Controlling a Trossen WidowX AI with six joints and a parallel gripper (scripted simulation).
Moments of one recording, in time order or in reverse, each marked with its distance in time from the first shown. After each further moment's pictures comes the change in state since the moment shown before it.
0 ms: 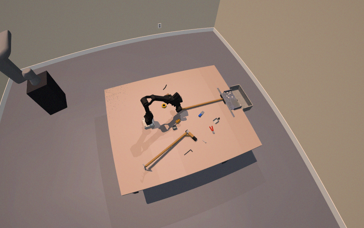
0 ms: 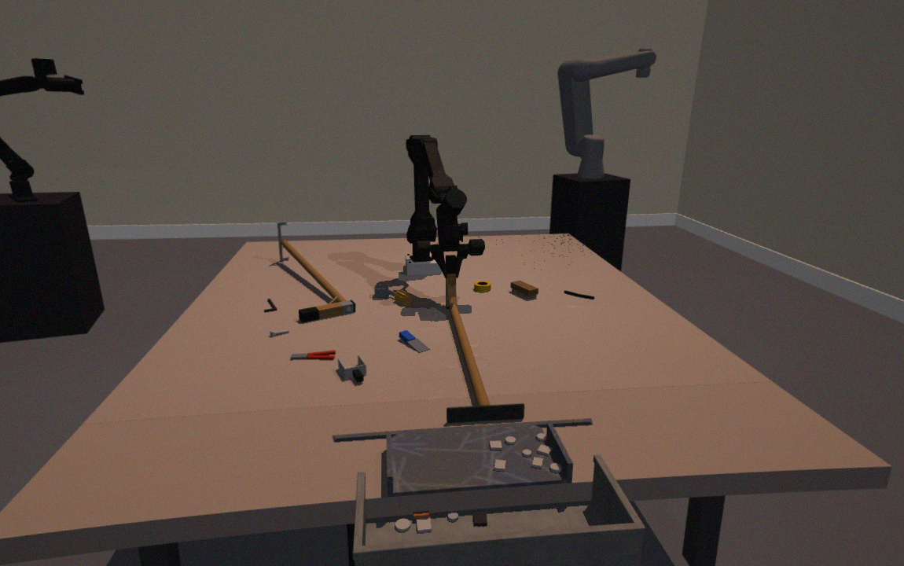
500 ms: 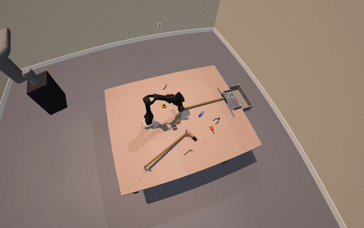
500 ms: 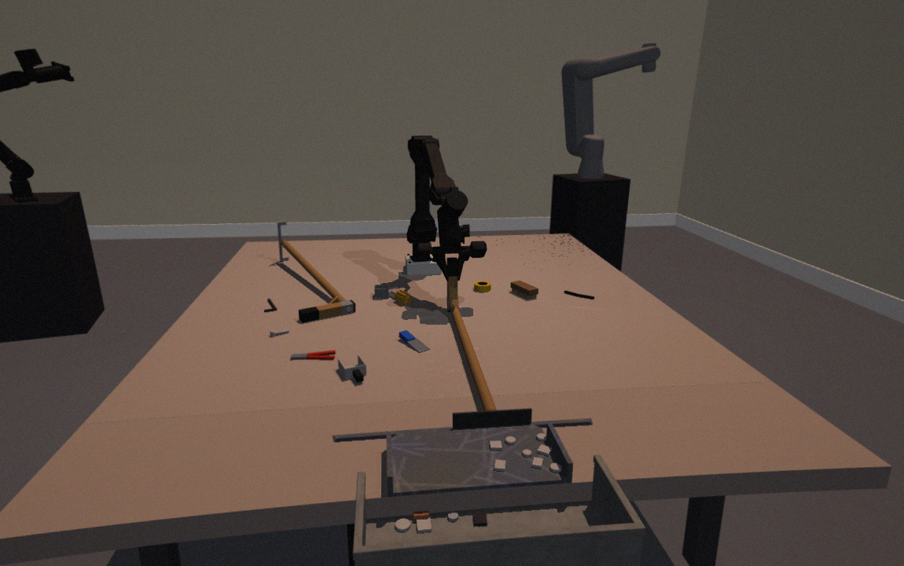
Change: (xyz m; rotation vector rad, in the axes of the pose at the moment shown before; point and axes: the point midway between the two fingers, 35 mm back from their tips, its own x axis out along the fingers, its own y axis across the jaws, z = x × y) arm 0.014 0.001 0.018 -0.007 -0.004 0.005
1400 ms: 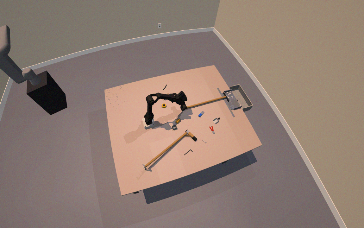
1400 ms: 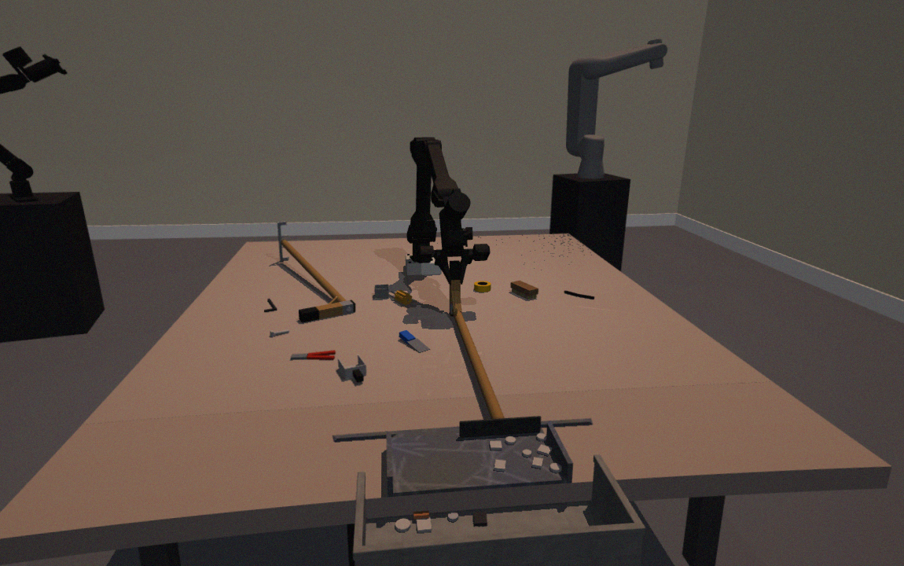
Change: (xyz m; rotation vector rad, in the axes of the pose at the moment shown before) arm 0.018 0.002 0.026 -0.001 -0.003 0.003
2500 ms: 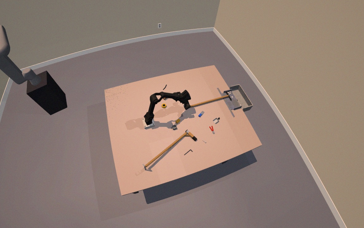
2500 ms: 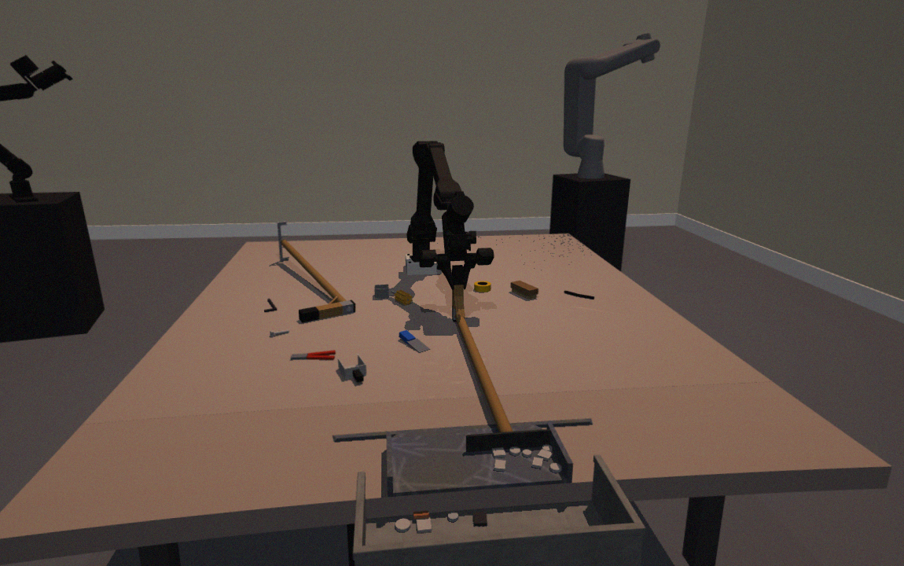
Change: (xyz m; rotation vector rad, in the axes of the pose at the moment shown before) arm 0.024 0.002 0.034 0.001 -0.002 -0.002
